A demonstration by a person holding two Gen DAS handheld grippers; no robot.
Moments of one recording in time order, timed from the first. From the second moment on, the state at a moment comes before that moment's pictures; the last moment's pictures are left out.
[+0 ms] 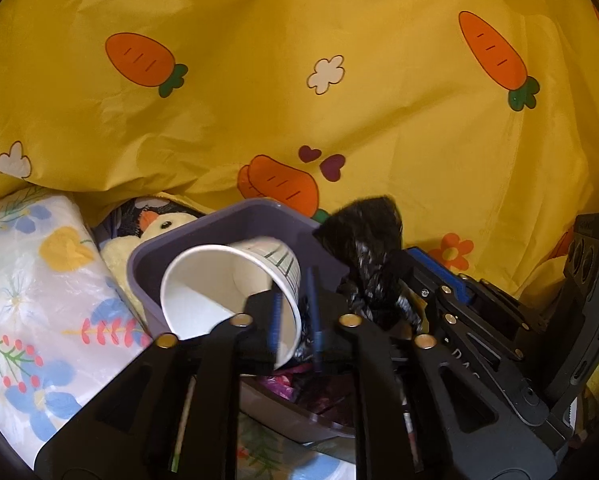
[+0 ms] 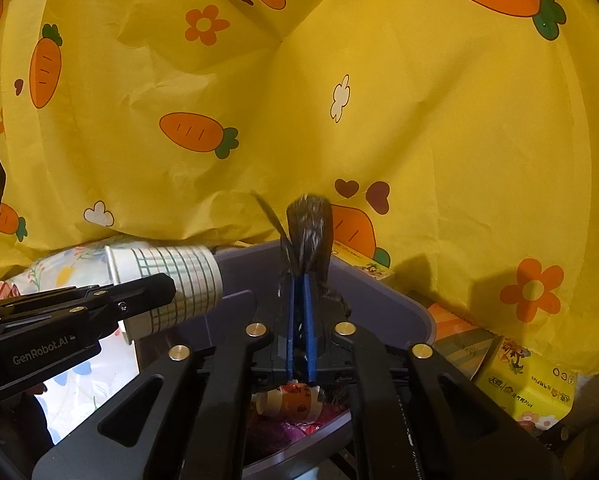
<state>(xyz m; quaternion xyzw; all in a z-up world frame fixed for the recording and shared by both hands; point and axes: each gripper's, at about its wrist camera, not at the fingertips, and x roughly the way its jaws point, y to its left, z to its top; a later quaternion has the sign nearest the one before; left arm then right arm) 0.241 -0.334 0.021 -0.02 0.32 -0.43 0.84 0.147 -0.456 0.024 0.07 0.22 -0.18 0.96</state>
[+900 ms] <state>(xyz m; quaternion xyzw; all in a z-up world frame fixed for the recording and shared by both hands) 0.226 -0.269 0.030 -0.05 0.30 -0.37 0.88 0.131 -0.443 0.024 0.06 0.21 -0.19 0.96</state>
